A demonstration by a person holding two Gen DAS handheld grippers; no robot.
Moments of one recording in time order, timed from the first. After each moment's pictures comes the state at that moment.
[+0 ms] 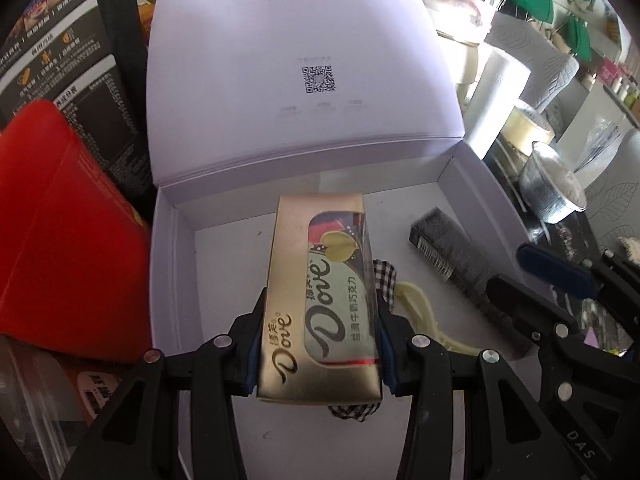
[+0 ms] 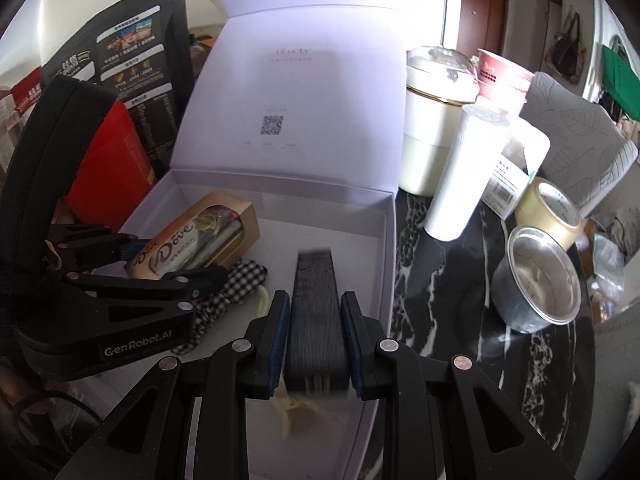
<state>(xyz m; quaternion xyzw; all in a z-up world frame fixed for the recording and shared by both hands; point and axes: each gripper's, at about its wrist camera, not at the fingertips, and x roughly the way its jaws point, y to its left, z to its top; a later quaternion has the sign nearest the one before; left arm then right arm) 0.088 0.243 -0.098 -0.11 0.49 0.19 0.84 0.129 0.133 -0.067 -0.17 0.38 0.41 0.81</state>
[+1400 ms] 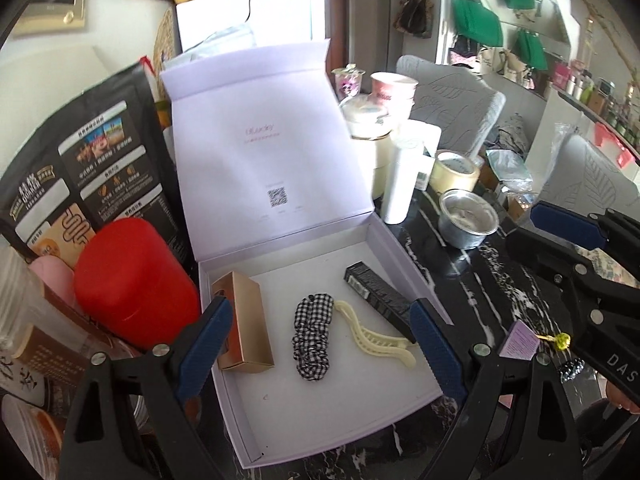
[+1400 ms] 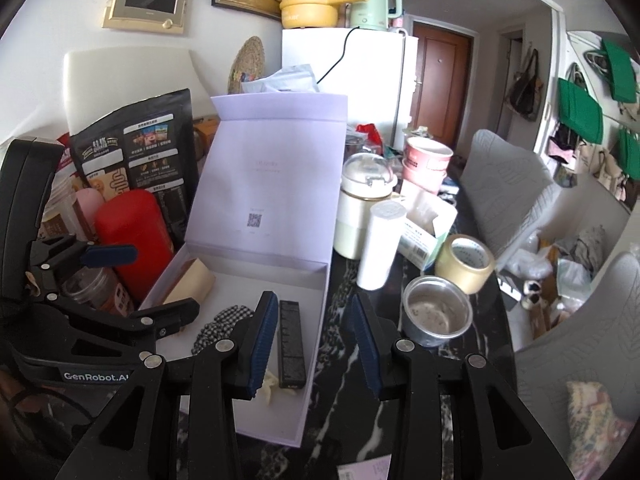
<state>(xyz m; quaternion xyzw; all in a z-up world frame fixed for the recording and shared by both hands) 0.032 0.181 0.014 -0.05 0.39 0.15 0.90 0.087 0.055 0.038 -0.14 0.29 0.39 0.86</state>
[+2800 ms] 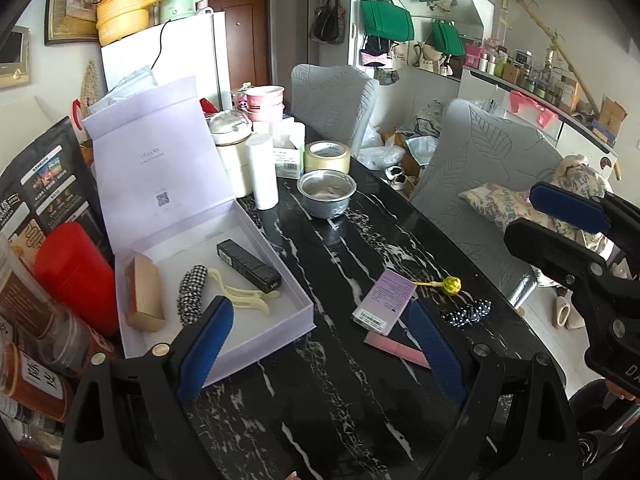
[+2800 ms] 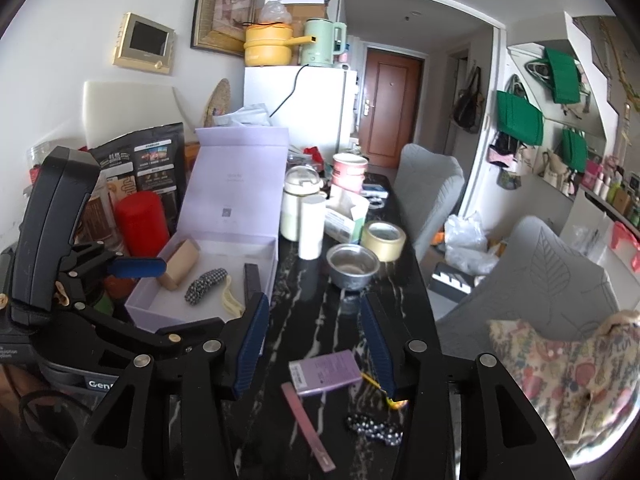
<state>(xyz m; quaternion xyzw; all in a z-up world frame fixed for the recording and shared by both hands) -0.027 0.046 0.025 -0.02 0.37 0.03 0.93 -0.009 -0.084 0.067 -0.12 0.25 0.32 0.91</state>
